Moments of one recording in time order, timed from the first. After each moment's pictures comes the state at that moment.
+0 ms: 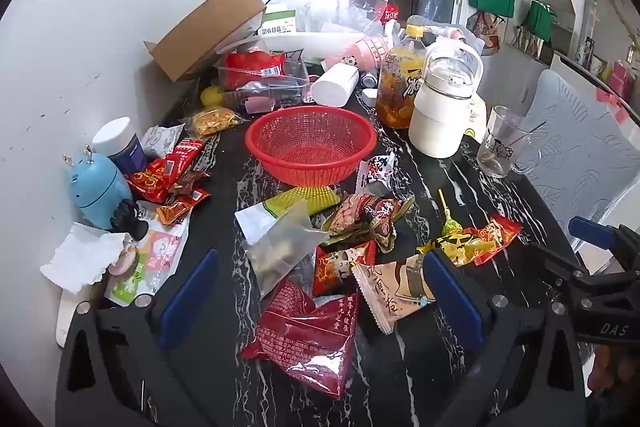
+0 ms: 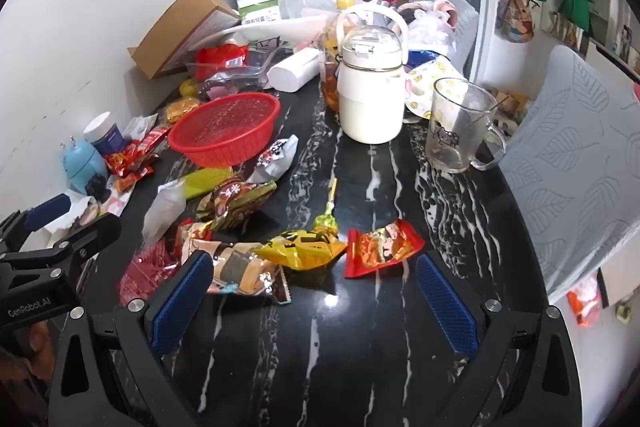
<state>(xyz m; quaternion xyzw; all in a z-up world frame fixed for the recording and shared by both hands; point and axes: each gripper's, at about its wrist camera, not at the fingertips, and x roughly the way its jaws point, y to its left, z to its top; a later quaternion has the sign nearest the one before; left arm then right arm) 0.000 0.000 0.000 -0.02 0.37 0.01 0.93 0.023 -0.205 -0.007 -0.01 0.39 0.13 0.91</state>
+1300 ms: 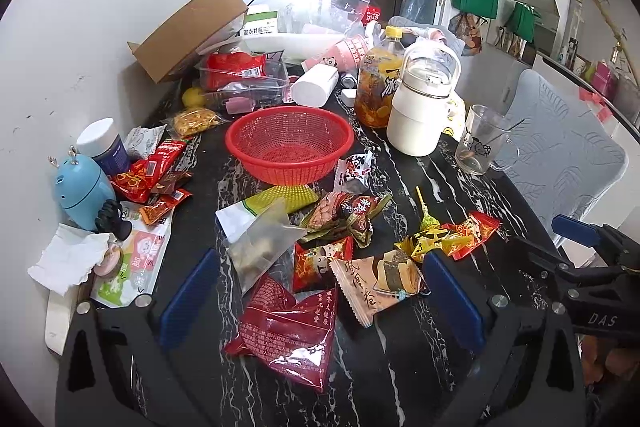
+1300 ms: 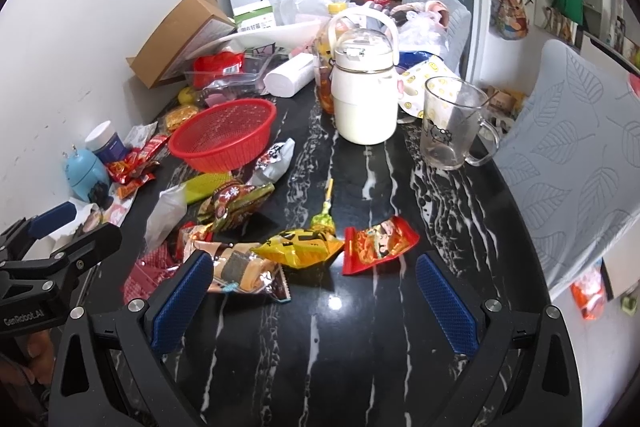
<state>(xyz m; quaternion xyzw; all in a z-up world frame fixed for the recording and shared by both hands) -0.006 -0.004 0.005 -0.03 0.37 -0.02 0.93 0.016 -0.212 -0.006 0.01 0.39 0.13 0.91</state>
